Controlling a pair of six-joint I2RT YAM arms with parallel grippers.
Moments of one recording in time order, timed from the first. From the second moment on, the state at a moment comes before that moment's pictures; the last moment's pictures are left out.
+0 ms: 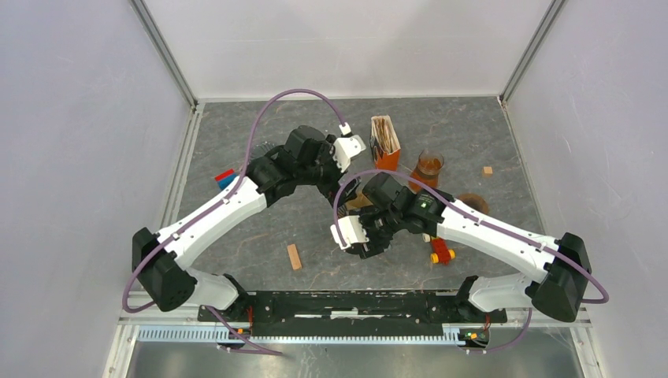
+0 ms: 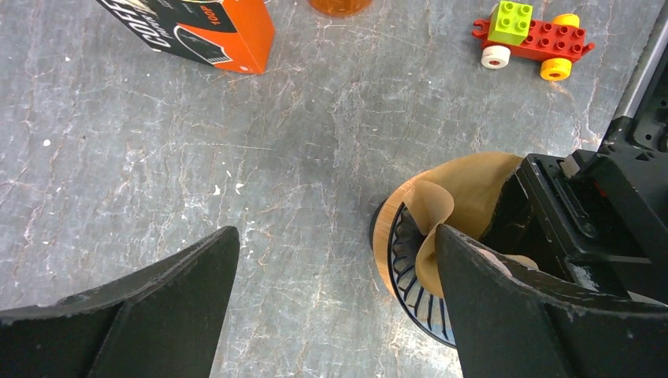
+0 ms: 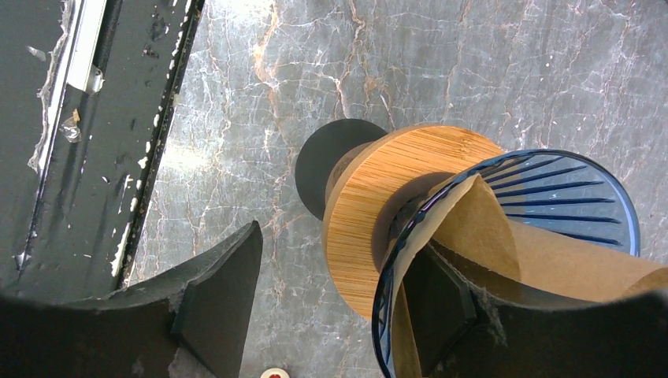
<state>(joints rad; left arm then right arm) -0.76 1.39 1.28 -0.52 0.26 0.24 0.96 1.29 1.08 -0.79 -0.38 -0.94</state>
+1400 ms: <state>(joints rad) -0.75 1.36 1.24 -0.60 0.27 0.34 0.96 1.26 1.17 -0.82 -0.35 -0.94</state>
